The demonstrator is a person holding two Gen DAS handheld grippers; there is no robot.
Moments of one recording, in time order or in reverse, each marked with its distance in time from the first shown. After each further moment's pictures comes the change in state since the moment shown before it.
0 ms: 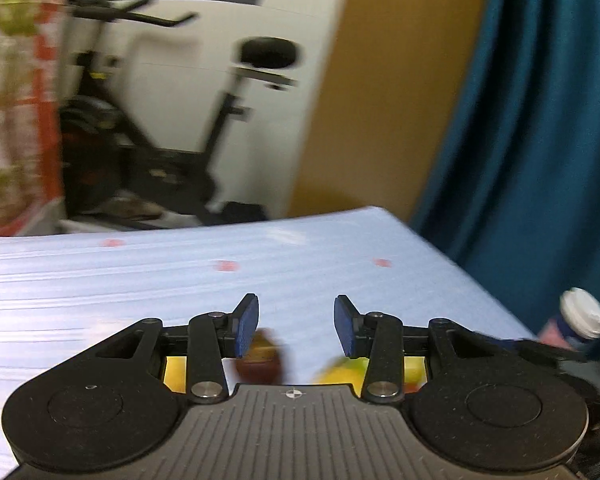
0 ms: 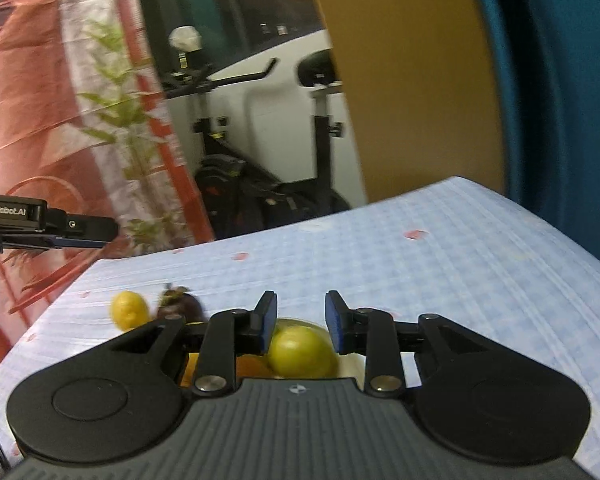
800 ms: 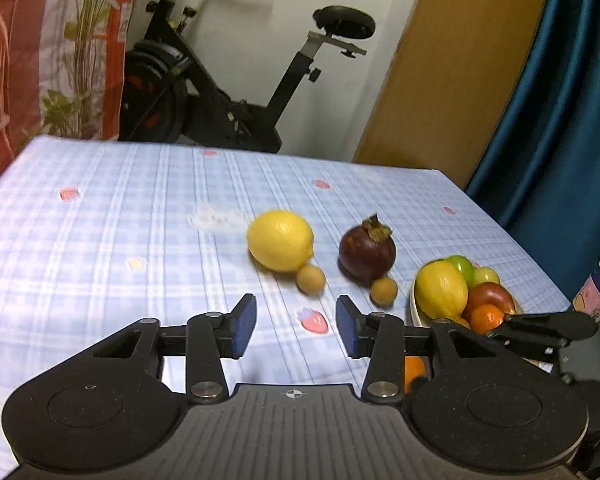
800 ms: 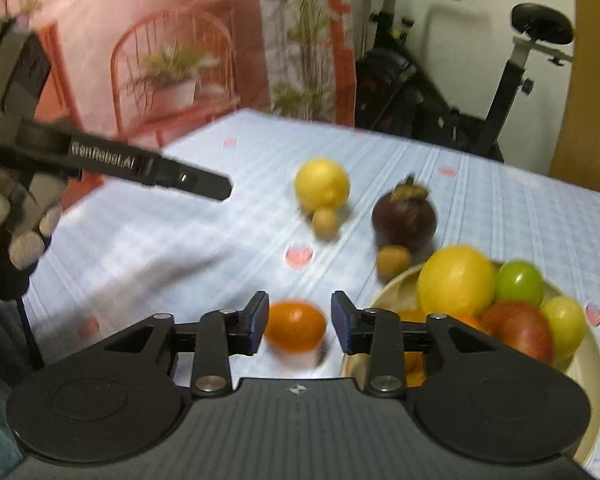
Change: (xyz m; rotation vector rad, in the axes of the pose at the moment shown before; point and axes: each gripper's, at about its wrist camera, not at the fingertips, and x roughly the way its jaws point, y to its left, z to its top) left arm -0.033 0.068 -0.084 -0.126 0.078 0.055; right arm 0.057 0.152 -0.056 -0.410 0.340 0.270
